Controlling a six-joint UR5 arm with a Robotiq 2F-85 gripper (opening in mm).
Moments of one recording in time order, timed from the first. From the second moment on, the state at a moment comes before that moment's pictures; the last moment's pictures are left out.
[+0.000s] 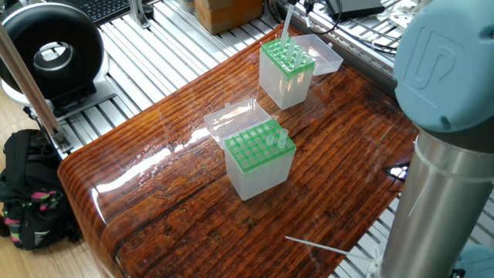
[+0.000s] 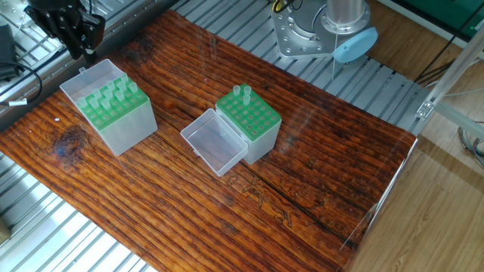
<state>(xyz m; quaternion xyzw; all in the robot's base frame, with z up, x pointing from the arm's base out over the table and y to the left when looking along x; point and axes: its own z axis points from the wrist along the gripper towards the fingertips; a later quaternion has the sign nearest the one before) 0.601 -0.149 0.265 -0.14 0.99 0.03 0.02</state>
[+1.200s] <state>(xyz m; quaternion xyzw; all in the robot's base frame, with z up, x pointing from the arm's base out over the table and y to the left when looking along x) 0.514 -0.032 0.256 -0.05 1.00 0.03 0.01</state>
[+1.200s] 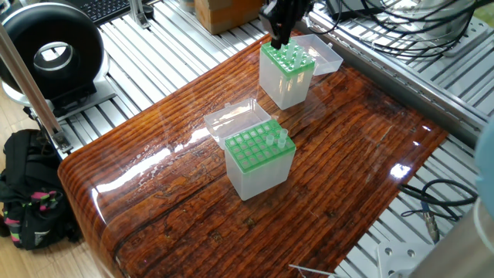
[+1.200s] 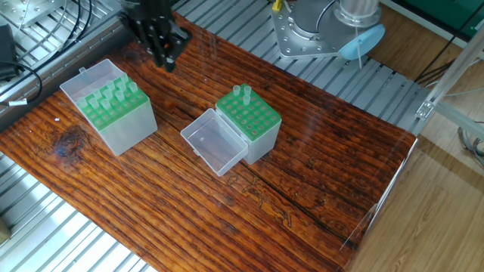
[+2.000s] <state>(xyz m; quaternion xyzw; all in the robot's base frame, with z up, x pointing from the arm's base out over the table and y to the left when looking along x) 0.477 -0.015 0.238 -0.06 1.00 0.01 0.00</state>
